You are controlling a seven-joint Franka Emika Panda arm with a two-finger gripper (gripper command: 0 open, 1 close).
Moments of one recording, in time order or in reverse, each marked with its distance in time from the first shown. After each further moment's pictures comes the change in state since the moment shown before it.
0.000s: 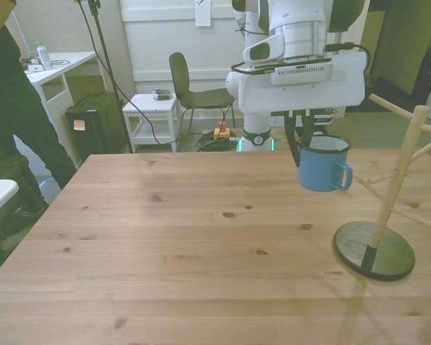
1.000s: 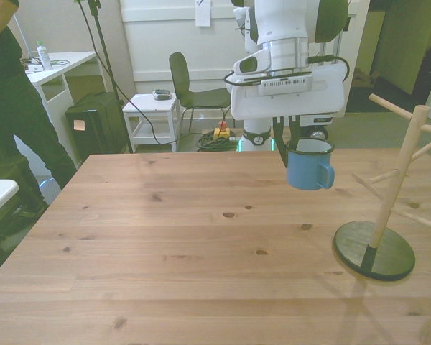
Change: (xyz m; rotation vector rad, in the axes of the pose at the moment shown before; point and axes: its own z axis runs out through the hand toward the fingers) arm -0.004 0.055 0.003 0.017 -0.022 0.030
